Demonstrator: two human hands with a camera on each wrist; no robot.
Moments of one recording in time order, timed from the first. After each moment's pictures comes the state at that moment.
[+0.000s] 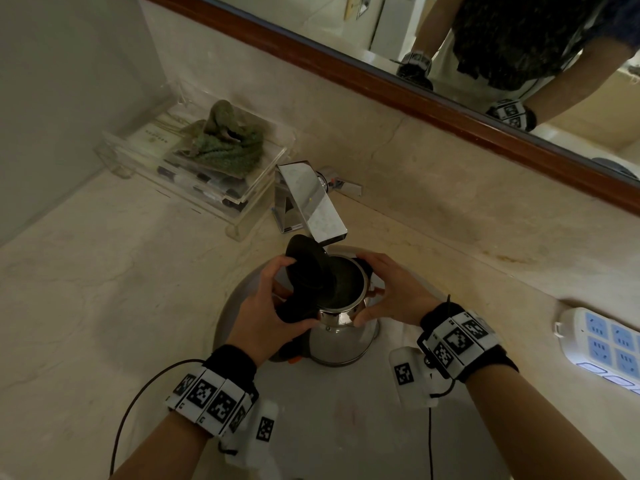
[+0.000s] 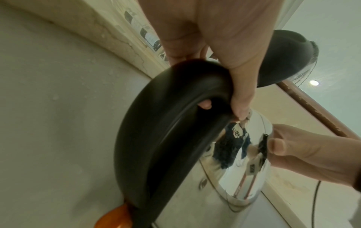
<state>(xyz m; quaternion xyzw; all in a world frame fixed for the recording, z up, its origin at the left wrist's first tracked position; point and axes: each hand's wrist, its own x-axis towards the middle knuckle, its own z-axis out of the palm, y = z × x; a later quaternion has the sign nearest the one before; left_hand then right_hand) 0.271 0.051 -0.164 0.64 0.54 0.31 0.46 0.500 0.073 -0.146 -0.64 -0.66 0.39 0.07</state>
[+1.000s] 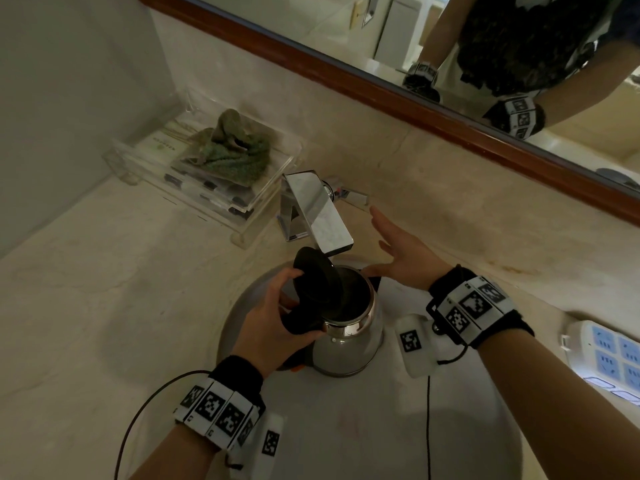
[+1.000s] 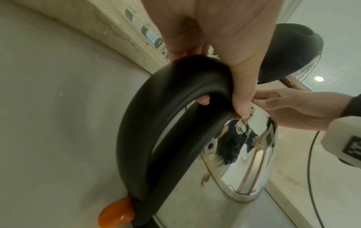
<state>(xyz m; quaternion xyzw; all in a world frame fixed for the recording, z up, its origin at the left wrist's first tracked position) 0.274 0.050 -0.165 0.65 0.55 0.29 0.43 0.497 0.118 -0.109 -0.63 -0.63 0.43 0.14</state>
